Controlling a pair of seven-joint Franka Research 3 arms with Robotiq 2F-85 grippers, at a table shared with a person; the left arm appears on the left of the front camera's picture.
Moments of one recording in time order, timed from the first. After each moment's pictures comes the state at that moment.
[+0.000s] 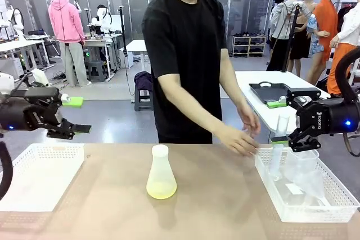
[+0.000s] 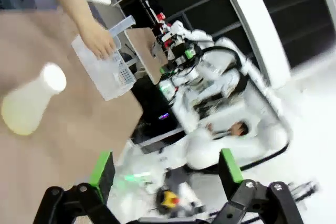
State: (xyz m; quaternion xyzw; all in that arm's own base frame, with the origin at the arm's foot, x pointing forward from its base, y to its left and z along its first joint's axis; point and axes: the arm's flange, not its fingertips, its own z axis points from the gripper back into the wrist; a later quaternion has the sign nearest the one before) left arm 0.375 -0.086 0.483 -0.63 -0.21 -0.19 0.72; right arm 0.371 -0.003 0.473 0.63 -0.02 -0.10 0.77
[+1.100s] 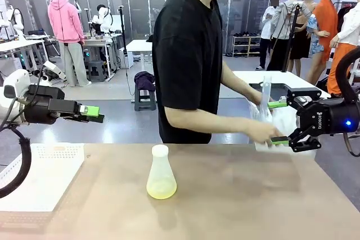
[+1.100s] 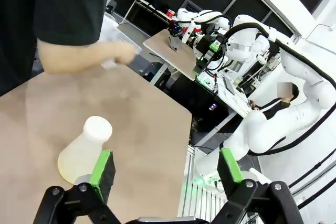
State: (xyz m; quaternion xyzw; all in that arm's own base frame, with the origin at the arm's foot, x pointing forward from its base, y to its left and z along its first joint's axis) left arm 0.421 -0.095 0.476 -0.55 -0.34 -0.33 0.69; right arm 0.371 -0.003 0.473 0.63 -0.02 -0.10 0.77
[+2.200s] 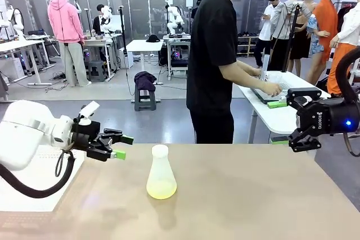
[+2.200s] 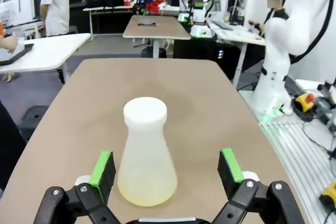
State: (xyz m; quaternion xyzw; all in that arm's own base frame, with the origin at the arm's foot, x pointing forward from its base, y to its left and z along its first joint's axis) left arm 0.505 -0.145 0.342 -0.46 -0.43 -0.56 0.54; right arm 0.371 -0.003 0.473 0.63 -0.02 -0.10 0.77
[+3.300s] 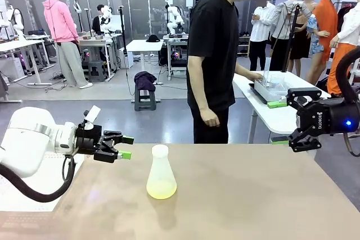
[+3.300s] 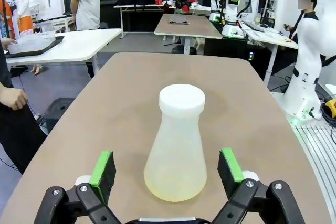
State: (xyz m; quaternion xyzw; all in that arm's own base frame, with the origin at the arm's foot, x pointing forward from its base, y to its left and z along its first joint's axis) left arm 0.511 -0.147 0.321 -0.42 -0.46 -0.53 0.57; right arm 0.371 -0.003 0.473 0.63 -0.02 -0.10 0.77
